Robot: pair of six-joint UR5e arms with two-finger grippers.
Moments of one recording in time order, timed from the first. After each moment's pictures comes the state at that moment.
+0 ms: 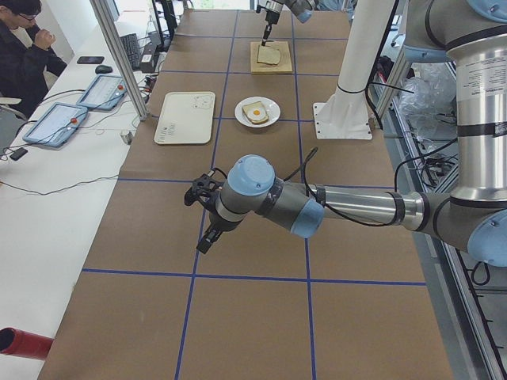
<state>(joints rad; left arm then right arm) -1.64 -1.42 -1.81 -1.97 -2.38 0.16 0.85 -1.90 1.81 -0.36 2.00 1.25</state>
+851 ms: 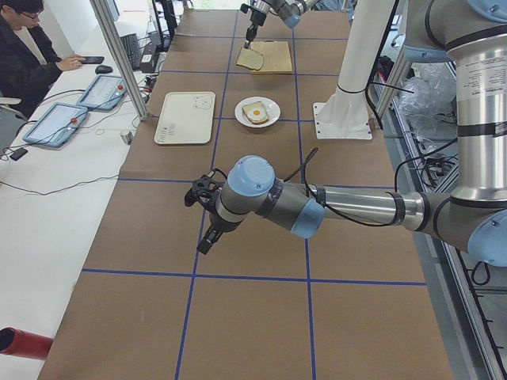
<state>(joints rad) -1.64 -1.42 -1.81 -1.97 -2.38 0.16 0.80 -1.57 1.92 -0.63 1.88 1.58</state>
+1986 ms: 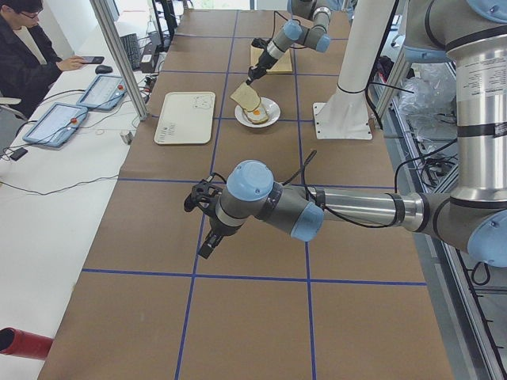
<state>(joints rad) -1.64 -1.42 -1.79 -1.97 -2.37 0.14 0.30 -1.02 1.89 -1.46 1.12 2.12</state>
